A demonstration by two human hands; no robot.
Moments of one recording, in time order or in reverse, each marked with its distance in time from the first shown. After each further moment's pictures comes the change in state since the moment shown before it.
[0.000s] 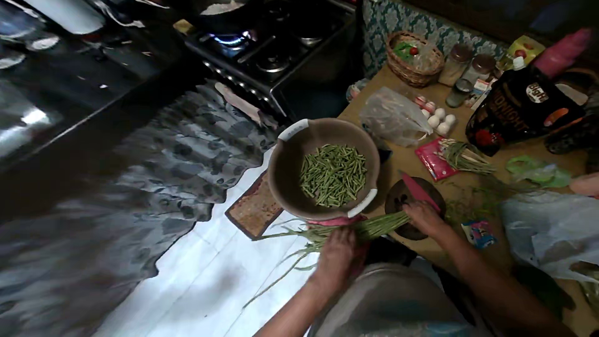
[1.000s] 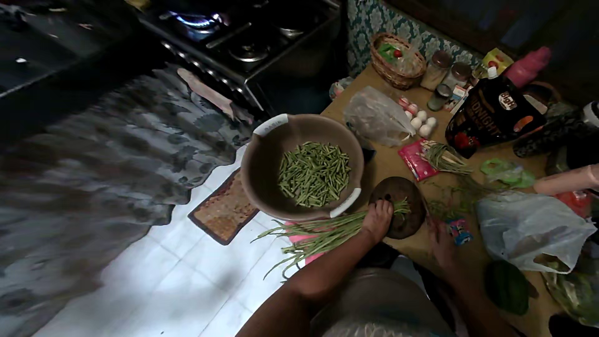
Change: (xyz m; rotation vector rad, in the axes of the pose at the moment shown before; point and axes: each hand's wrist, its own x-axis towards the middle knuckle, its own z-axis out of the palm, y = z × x) left_hand 0.151 0.091 0.057 0.196 0.071 0.279; right_hand -0.100 0.026 0.060 0.625 0.544 0.576
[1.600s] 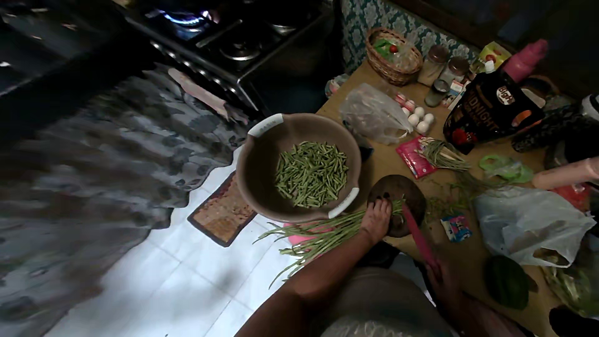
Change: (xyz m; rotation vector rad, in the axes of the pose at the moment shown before) left_hand -0.001 -0.004 0.001 -0.064 -0.045 0.016; right_hand -0.096 0.026 0.012 -0.019 -0.010 -0.085
